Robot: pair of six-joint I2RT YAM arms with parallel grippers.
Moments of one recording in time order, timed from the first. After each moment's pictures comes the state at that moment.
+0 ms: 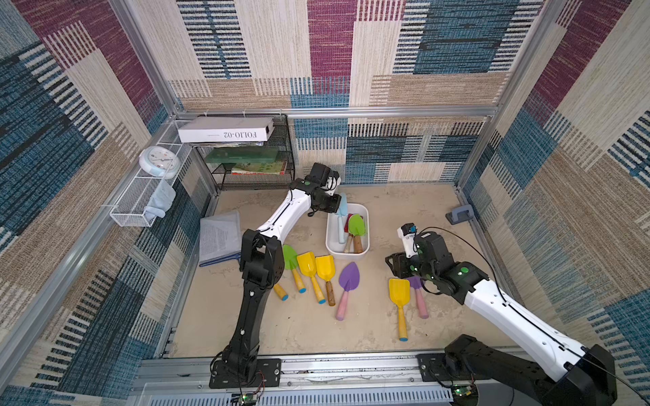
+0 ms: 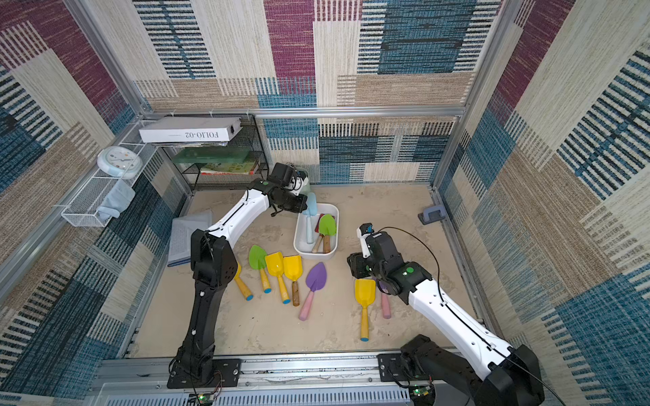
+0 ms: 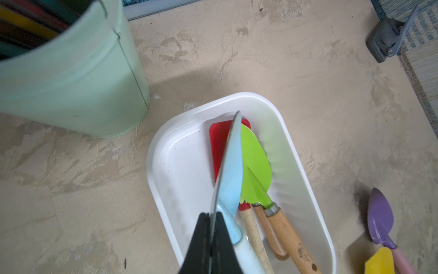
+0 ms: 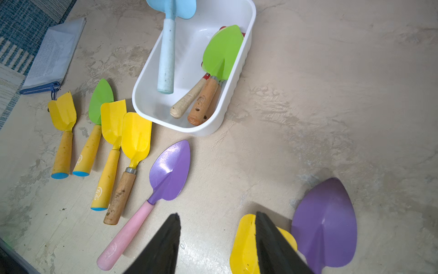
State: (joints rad) left arm -0.41 2.34 2.26 -0.87 0.28 -0.08; right arm 0.55 1.03 0.79 -0.51 -0.01 0.30
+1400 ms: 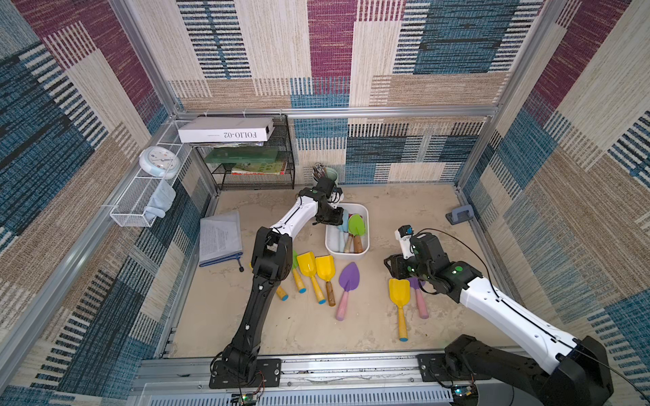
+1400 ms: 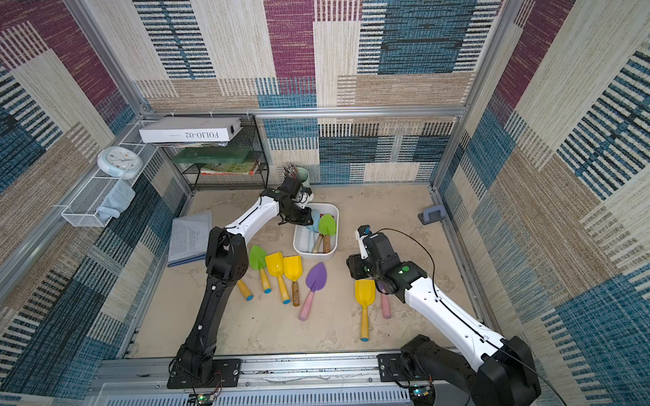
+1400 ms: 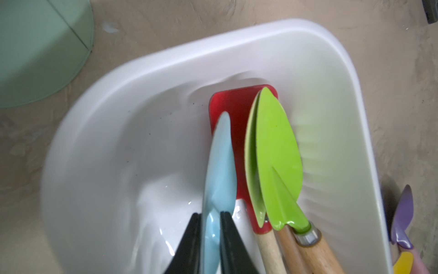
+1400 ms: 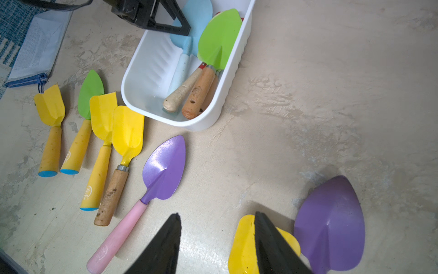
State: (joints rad) left arm -0.41 2.51 2.31 -0.91 0.35 -0.10; right arm 0.55 1.07 0.77 -0.48 -0.01 0.30
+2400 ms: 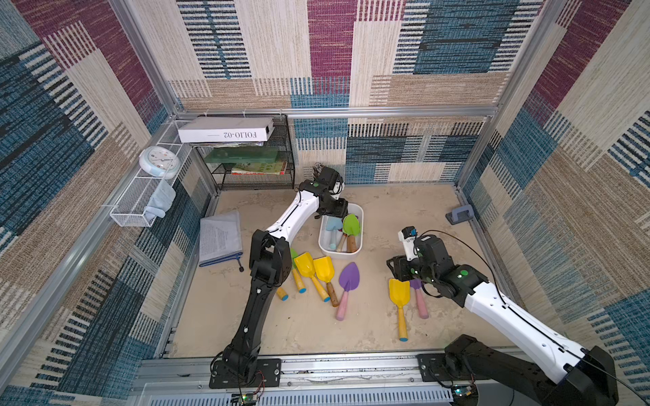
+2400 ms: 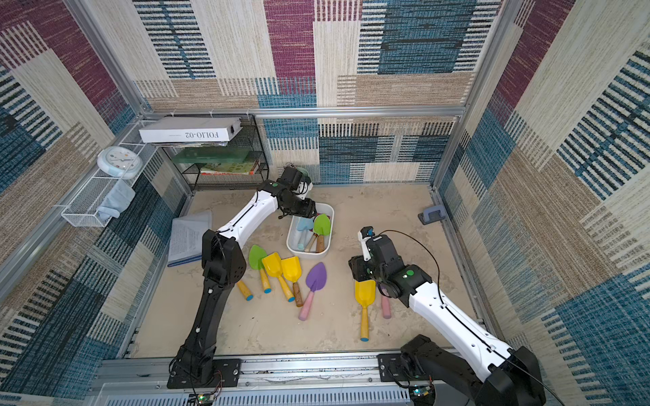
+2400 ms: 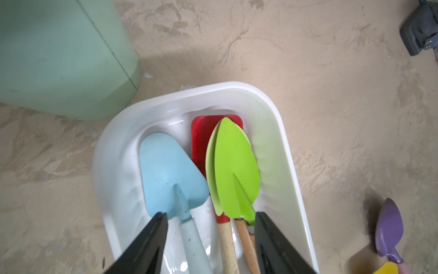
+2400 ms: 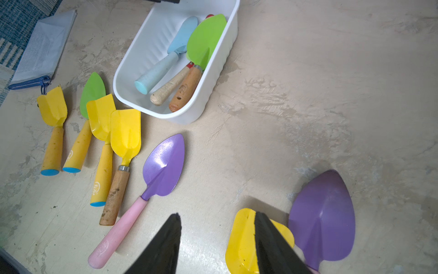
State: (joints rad) left arm -0.45 2.41 2.38 -0.98 0.20 -0.15; right arm 0.55 1.00 0.76 -0.50 0.01 0.30
